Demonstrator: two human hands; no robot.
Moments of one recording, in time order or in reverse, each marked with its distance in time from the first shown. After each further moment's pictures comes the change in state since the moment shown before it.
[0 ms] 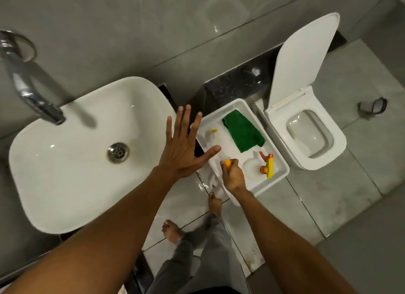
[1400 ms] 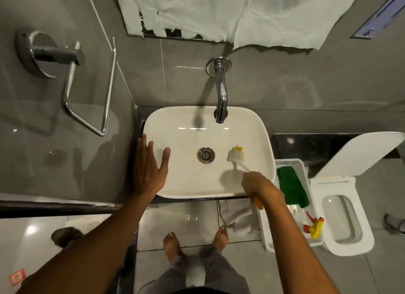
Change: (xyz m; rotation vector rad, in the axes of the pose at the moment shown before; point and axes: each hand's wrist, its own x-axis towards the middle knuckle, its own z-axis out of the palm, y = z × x) left_hand -0.221 -0.245 -0.064 -0.279 0.390 -0.888; right_hand -0.140 -0.248 0.056 -1.073 -0.320 -0.208
